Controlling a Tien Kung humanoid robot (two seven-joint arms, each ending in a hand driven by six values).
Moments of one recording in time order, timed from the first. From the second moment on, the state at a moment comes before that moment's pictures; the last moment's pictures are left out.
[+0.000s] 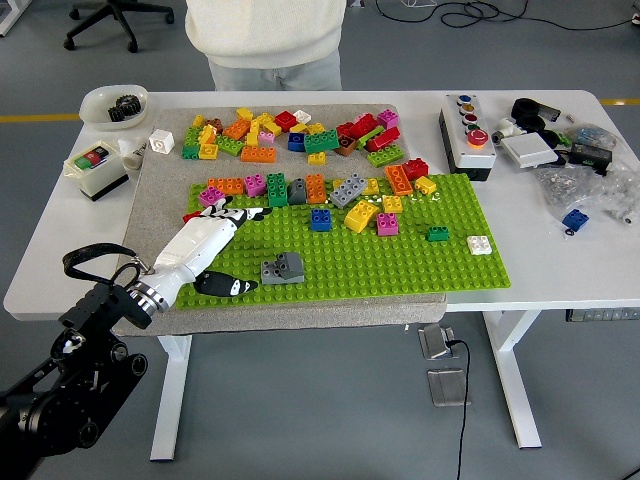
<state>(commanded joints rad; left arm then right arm) -0.35 0.12 -1.16 -1.07 2.19 0.17 -0.33 0.11 -0.06 1.60 0.18 -2.02 0.06 -0.11</state>
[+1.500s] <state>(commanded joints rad) -0.41 0.08 -1.15 -1.03 2.17 0.17 -0.32 0.12 -0.07 1.60 0.18 -2.02 0.06 -0.11</state>
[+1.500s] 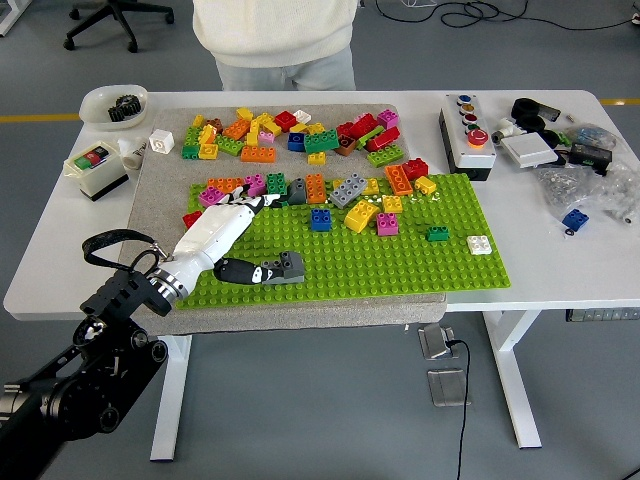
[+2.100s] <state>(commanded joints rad) -0.41 0.08 -1.15 -1.03 2.17 0.17 -0.32 0.11 -0.07 1.60 0.18 -2.02 0.06 -0.12</state>
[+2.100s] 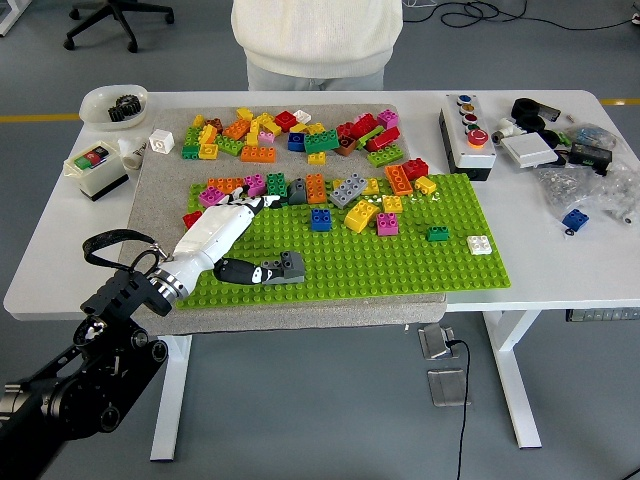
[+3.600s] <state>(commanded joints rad) -0.39 0.09 -1.17 -1.08 2.19 0.09 -0.30 0.11 -0.06 1.60 0.18 -2.02 0.06 -0.12</state>
